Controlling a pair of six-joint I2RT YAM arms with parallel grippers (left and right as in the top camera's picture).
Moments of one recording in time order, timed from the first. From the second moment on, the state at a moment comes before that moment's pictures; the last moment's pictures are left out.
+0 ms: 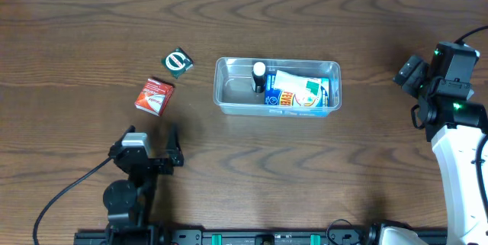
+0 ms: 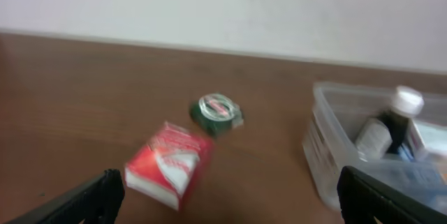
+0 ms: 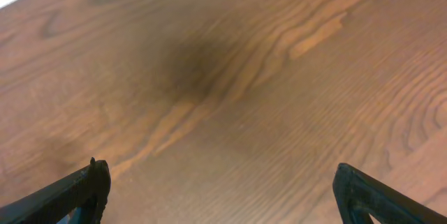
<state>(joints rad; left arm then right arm) 0.06 0.05 0.07 -0.21 0.14 -0.11 -0.17 1.29 1.03 -0.56 0.29 0.39</state>
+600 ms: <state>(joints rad) 0.06 1.04 1.08 -0.98 0.18 0.18 -0.17 1.29 1.02 -0.56 0.28 0.39</state>
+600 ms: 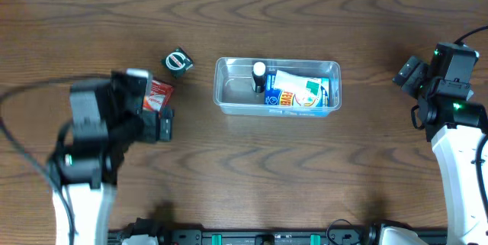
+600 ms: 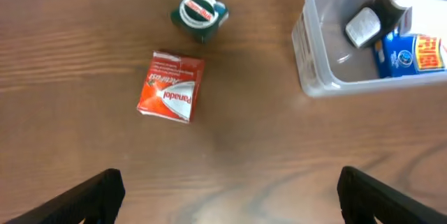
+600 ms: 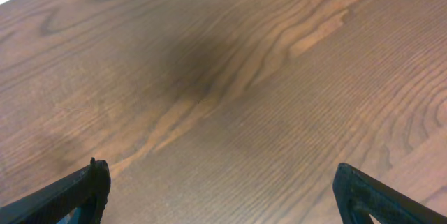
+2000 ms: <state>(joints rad) 0.16 1.80 1.18 -0.65 0.19 0.41 -0.17 1.29 1.02 -0.56 0.28 0.39</state>
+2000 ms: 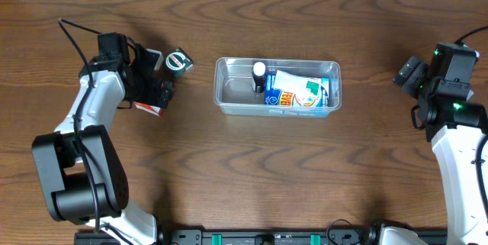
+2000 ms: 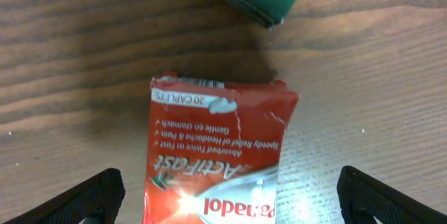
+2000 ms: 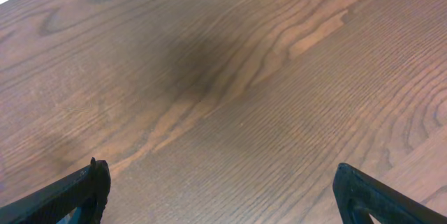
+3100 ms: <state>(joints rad) 0.16 1.88 1.18 -0.64 0.19 0.44 -0.17 1.29 1.02 -0.56 0.28 0.39</state>
